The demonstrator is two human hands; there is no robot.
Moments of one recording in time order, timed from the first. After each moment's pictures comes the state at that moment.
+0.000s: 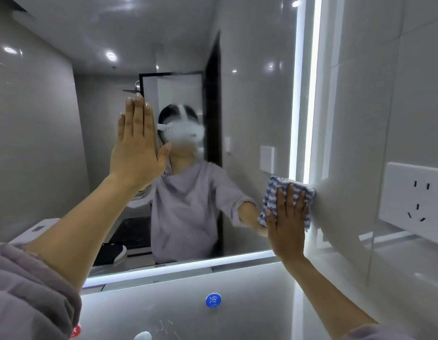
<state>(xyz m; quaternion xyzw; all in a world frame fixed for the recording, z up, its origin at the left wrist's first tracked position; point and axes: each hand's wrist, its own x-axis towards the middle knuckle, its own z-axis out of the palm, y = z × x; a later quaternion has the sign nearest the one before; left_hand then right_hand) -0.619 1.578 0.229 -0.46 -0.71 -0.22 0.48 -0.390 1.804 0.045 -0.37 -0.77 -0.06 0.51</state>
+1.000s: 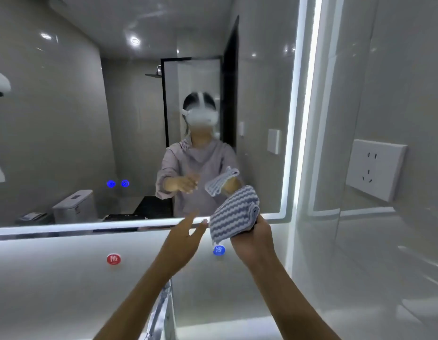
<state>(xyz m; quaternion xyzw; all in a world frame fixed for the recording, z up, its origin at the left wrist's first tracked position) -0.484 1.498 0.042 -0.44 -0.76 -0.48 -0.05 -0.366 1.602 0.061 -0.08 -0.24 0.88 0.39</state>
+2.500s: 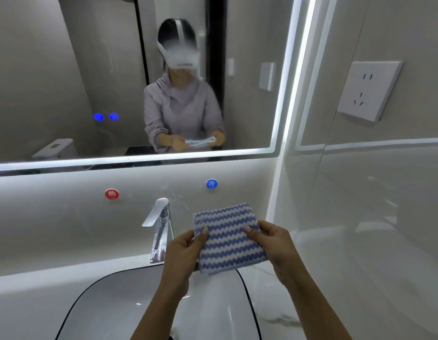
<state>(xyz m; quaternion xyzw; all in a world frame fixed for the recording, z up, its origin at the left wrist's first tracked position) -0.393 1.409 -0.067 -0.23 -0.61 -0.68 -0.33 -0.252 1.536 -0.062 -0.33 -0.60 0.65 0.33</state>
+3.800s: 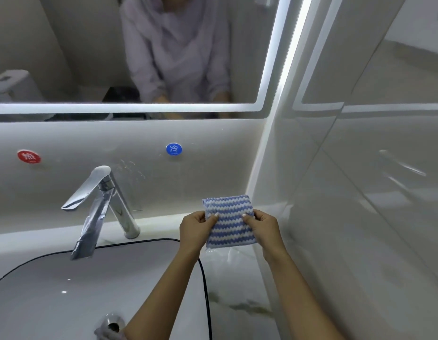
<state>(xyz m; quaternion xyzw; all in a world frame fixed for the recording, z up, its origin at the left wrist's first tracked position) -0.377 1.592 -0.184 -0.20 -0.73 -0.57 -0.32 -0.248 1.693 -0.185 -0.47 -0.58 0.61 0.26</state>
